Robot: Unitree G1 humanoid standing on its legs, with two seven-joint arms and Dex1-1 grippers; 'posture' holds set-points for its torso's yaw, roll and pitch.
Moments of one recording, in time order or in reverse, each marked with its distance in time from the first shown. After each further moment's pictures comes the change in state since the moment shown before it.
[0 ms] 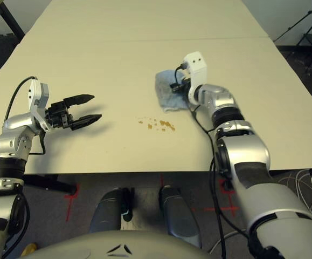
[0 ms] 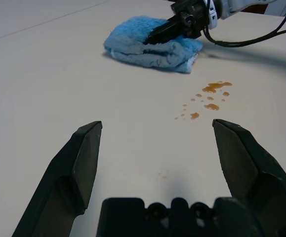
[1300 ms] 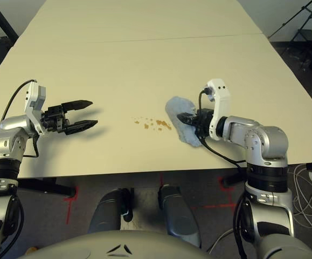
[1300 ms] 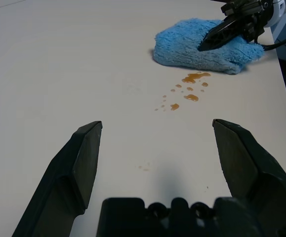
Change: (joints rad) left arm 0.011 0.044 0.000 -0.018 -0.008 0.072 -0.085; right arm 0.598 0.041 -0.111 -1.299 0.456 0.966 -0.117
